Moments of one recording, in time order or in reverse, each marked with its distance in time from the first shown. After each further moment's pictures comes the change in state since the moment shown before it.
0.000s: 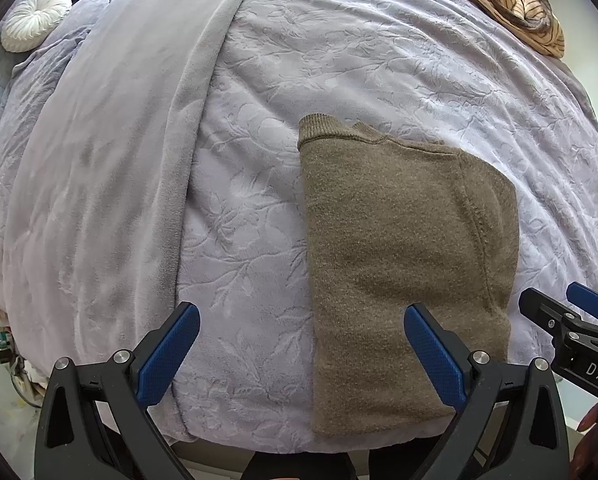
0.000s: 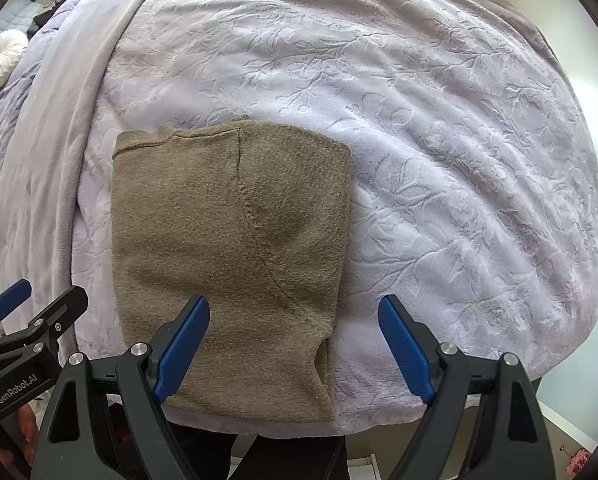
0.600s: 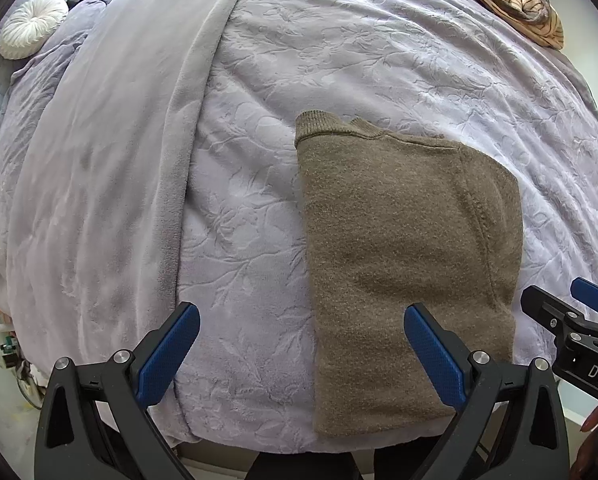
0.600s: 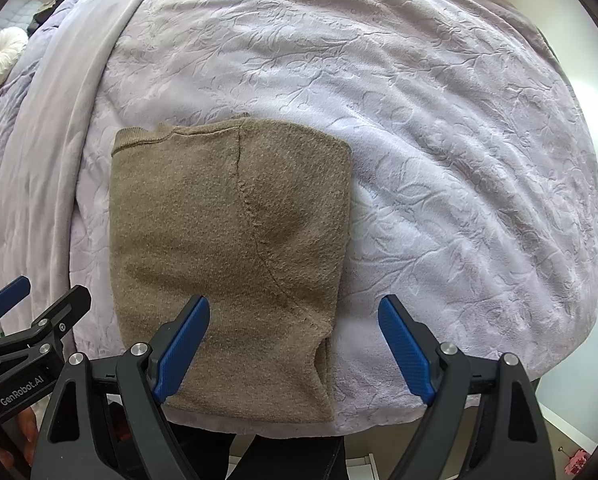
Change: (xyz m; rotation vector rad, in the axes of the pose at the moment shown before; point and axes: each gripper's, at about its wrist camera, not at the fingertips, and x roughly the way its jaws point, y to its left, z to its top) left arm 0.002 -0.003 0.002 0.022 0.006 0.017; right arm 0.001 0.001 -0.001 0.000 0.000 -0.002
